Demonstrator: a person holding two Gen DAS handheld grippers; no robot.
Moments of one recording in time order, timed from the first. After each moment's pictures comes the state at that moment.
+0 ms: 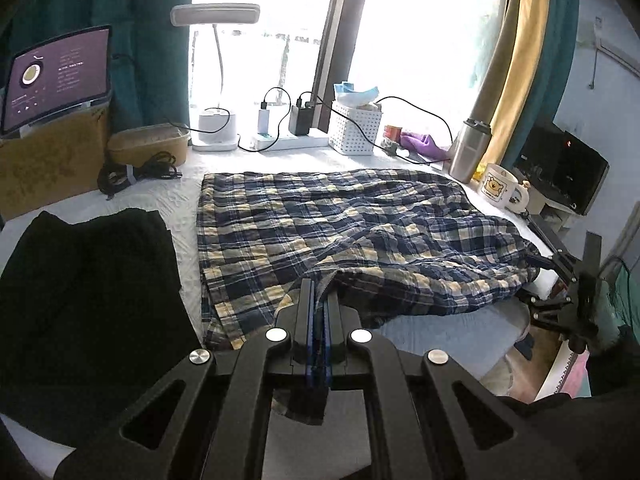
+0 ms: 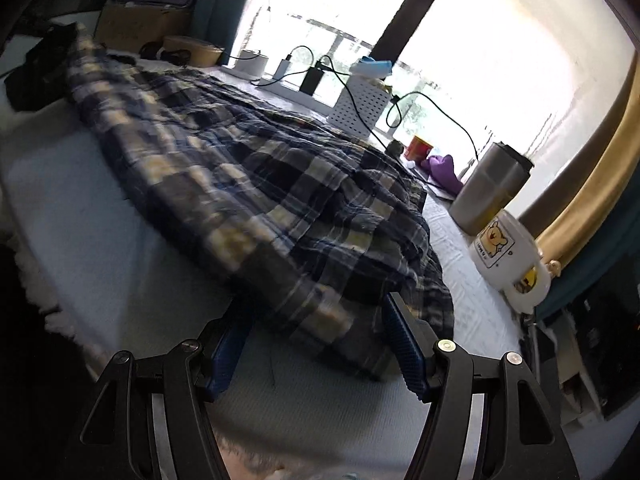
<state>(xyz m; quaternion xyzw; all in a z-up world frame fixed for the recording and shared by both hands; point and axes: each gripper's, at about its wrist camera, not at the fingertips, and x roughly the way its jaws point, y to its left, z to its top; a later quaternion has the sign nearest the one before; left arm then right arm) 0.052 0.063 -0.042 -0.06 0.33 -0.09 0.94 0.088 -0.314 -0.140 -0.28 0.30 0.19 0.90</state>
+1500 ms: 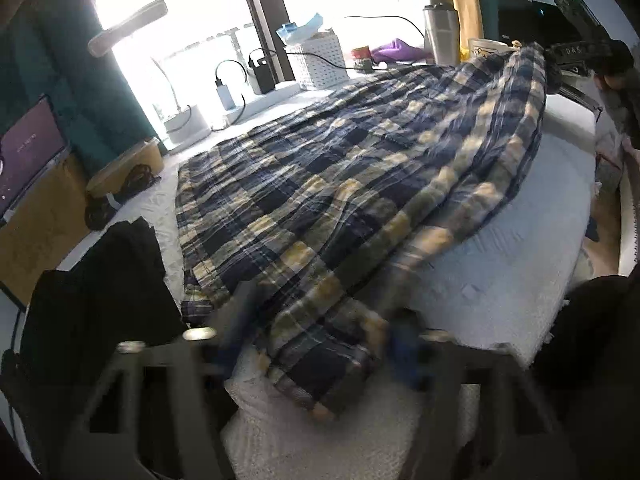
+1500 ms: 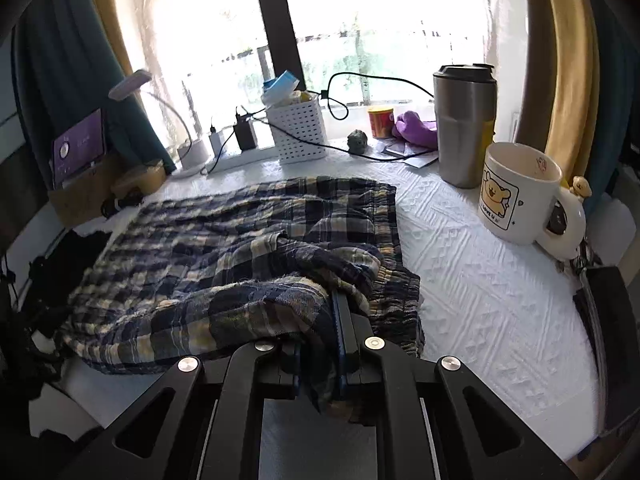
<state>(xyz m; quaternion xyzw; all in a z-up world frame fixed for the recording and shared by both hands) 0.055 0.020 -0.121 0.16 0.35 -0.09 0.92 0.167 -0.356 -0.078 0.00 0.37 0.20 0.91</state>
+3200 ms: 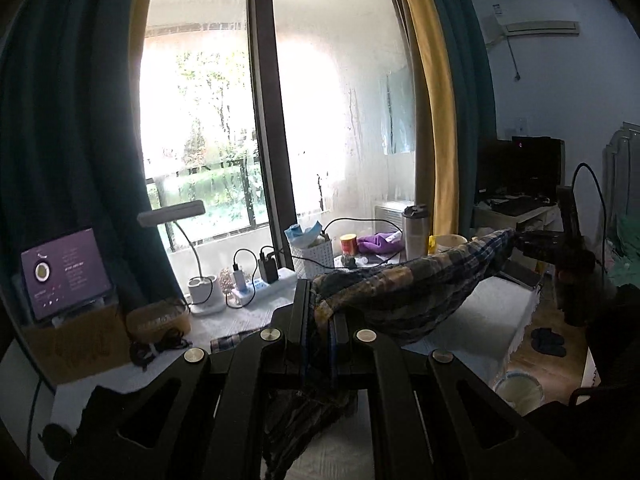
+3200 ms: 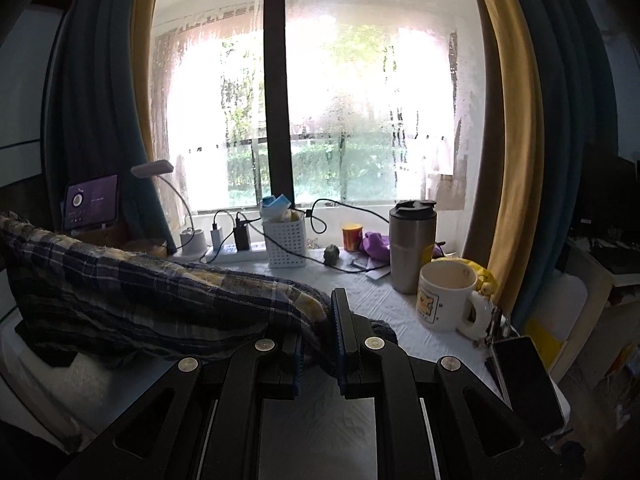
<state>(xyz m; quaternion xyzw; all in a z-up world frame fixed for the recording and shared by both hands) -0.007 0.015 0.092 0.07 0.13 -0.14 0.98 0.091 -0.395 0.019 0.00 0.19 0.16 0.97</state>
